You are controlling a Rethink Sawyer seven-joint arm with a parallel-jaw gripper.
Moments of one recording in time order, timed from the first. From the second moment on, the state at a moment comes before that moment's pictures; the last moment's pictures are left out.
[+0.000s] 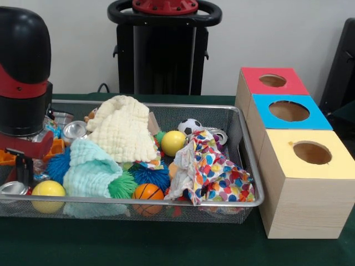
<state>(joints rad) -0.64 -0.35 0.03 1.31 -0.22 0.44 1.53</state>
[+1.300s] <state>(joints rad) -0.69 -0.33 0.08 1.33 -0.24 0.43 1.53</state>
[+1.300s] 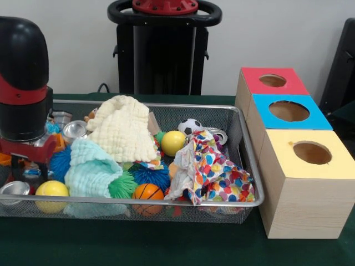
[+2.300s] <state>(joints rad) -0.70 -0.46 0.10 1.47 -0.23 0.44 1.53</state>
